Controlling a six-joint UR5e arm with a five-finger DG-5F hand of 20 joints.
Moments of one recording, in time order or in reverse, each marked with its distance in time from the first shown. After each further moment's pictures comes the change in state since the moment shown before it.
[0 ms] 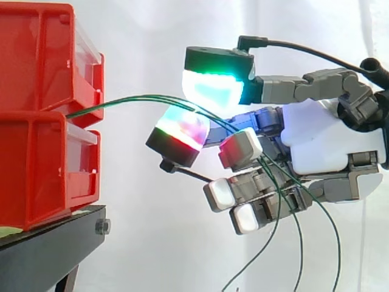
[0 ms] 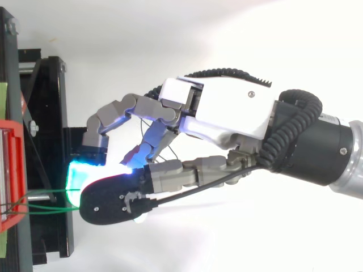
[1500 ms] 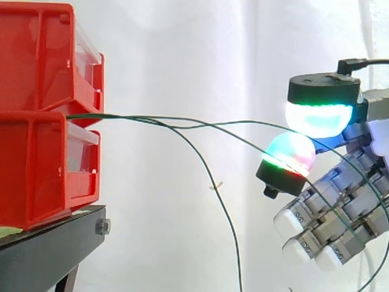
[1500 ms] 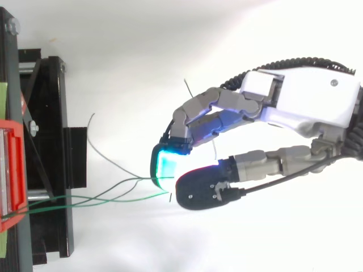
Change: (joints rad) arm 0.004 0.160 -0.160 -0.246 -0.019 0.015
